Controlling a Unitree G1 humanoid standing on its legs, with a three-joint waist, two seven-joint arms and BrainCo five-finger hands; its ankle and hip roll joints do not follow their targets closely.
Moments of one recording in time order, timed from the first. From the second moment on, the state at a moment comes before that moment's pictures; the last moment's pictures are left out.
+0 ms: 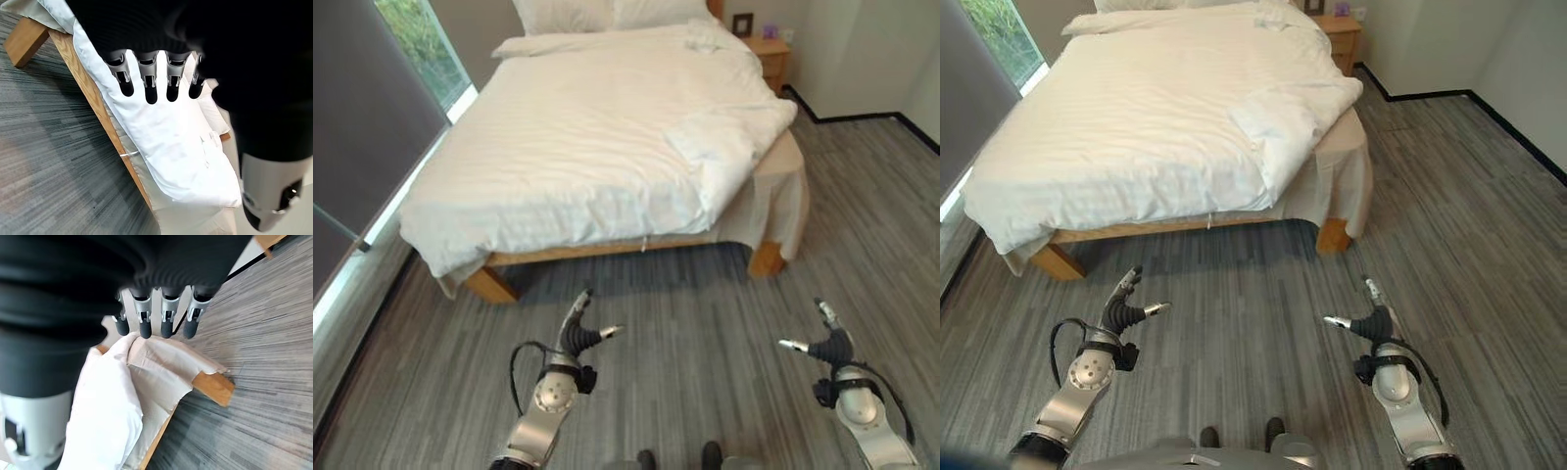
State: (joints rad) left arm 0.04 0.35 -0.23 0.20 0.01 -0.06 0.25; right arm 0.15 -0.46 0.09 0.16 -0.16 -0.07 -0.27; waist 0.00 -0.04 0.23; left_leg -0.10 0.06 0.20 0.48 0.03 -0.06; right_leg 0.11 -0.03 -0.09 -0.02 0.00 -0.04
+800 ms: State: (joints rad) left arm -0.02 0.35 -0.31 0.23 -0.04 -0.05 0.25; right arm 0.12 -0.50 0.17 0.12 -0.24 -0.03 -0.25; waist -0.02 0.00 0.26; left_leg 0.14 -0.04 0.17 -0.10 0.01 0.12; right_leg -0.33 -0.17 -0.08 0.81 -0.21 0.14
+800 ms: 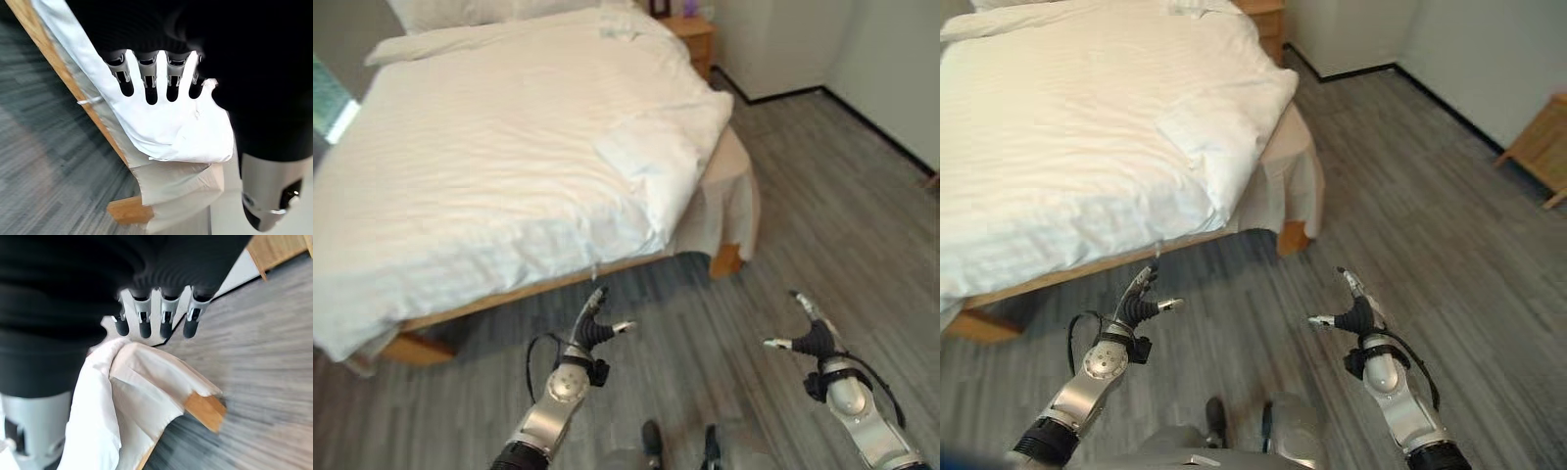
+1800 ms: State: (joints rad) left arm -0.17 0.32 -0.29 0.23 0.08 -0.02 0.36; right arm 0.25 -0.49 0.17 0.25 -0.31 0.01 -0.27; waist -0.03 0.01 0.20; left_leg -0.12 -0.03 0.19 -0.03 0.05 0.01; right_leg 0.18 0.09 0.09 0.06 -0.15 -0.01
